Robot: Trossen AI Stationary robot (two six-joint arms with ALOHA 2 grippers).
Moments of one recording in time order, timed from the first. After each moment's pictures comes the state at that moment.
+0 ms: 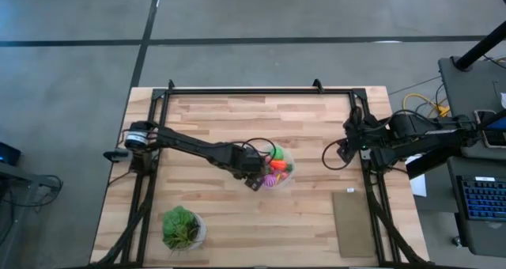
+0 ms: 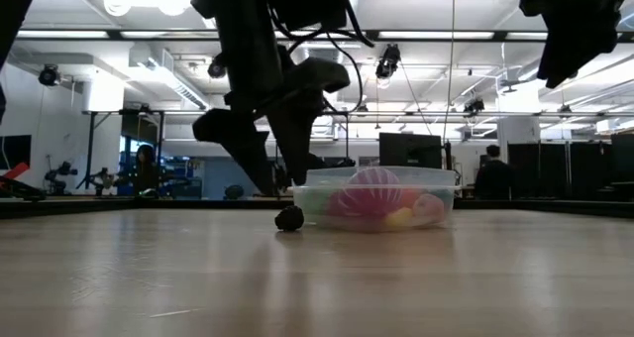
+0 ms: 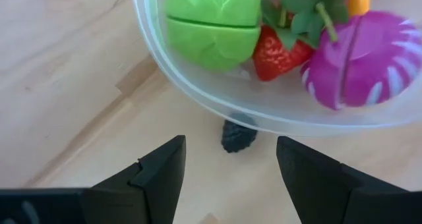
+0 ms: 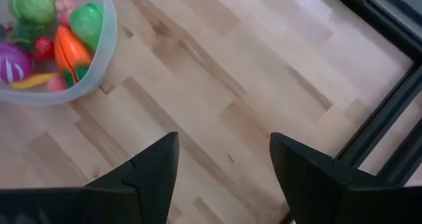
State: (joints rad) left arm -0.11 1.89 1.37 -0.73 -0.06 -0.99; right arm 0.12 0.82 0.93 -1.31 0.41 0.80
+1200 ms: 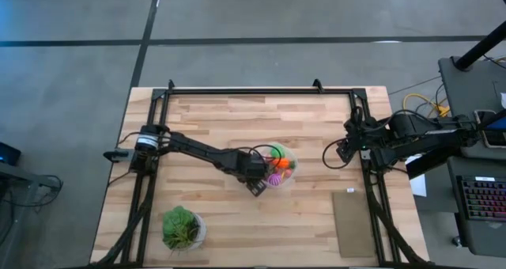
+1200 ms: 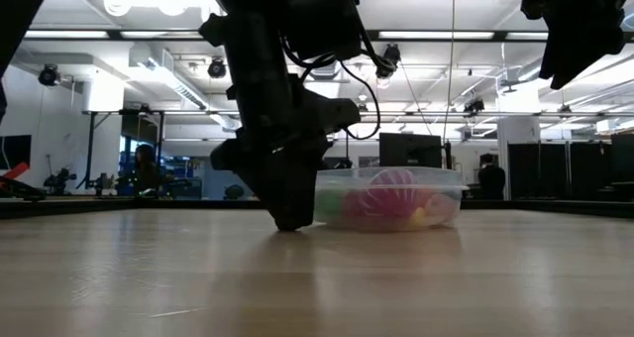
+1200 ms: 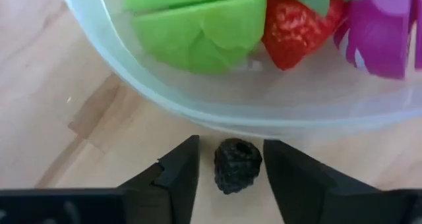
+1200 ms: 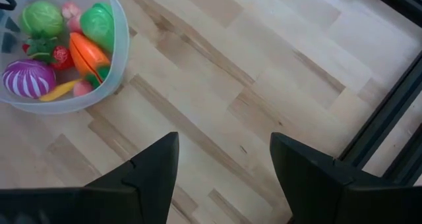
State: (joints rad) left arm -0.12 1.99 1.37 -0.62 -0.08 -0.85; right arm 0.12 0.82 0.93 -1.31 0.37 0.89
